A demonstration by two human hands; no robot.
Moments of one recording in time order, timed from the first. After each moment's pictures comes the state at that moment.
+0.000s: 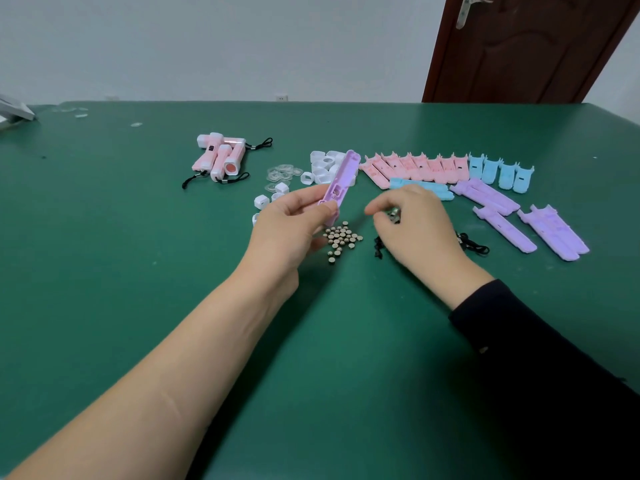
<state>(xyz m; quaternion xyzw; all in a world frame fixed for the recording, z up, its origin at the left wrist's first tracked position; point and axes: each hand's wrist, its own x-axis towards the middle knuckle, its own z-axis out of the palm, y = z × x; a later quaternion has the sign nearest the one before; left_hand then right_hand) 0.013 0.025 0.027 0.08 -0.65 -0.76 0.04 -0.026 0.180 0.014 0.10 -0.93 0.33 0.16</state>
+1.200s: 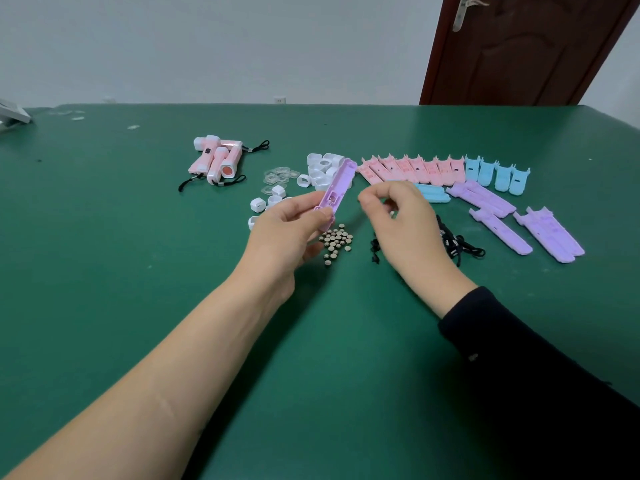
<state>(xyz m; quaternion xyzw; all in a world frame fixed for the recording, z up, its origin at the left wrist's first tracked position) 0.012 0.024 0.024 0.09 -0.65 -0.75 0.02 -0.017 0.167 0.018 0.10 -0.84 0.50 0.17</state>
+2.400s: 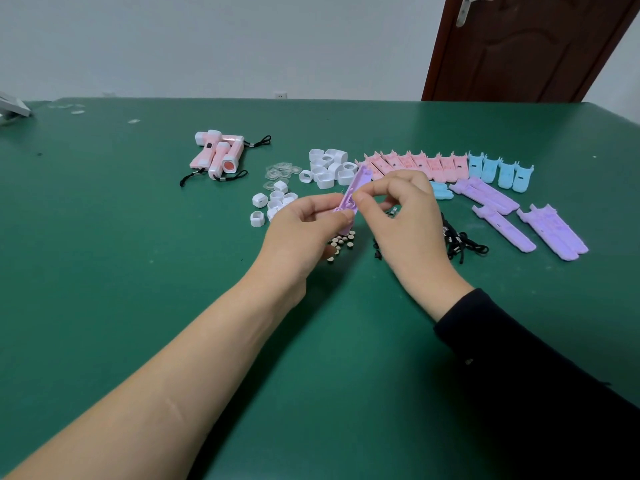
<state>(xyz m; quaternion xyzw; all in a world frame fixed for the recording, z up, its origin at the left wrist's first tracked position) 0.014 0.032 0.019 0.06 -0.68 -0.73 0.01 -0.008 0.159 0.019 0.09 -0.82 0.53 0.21</state>
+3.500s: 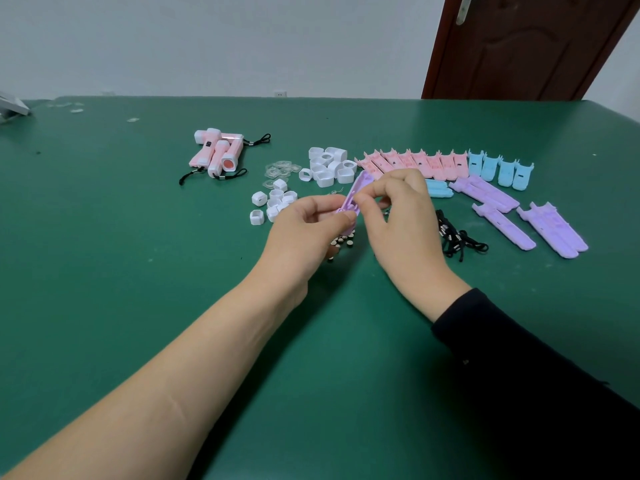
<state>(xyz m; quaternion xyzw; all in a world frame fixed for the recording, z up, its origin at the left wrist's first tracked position) 0.015 0.035 0.019 0.06 -0.68 -0.73 0.01 -0.007 0.157 0.018 0.09 -0.87 0.44 0.22</state>
